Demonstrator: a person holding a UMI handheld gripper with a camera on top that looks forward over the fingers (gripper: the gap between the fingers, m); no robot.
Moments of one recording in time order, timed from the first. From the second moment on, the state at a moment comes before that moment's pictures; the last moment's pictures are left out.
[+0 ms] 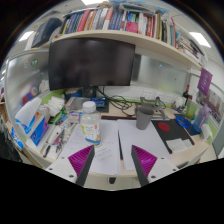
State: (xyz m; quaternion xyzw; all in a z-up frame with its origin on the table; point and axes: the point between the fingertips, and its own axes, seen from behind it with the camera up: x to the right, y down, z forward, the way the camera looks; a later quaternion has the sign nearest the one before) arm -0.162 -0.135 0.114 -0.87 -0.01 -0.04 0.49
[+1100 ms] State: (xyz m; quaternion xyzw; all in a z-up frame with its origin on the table) arm -0.241 0.014 0.095 -0.79 -0.02 0.05 0.61
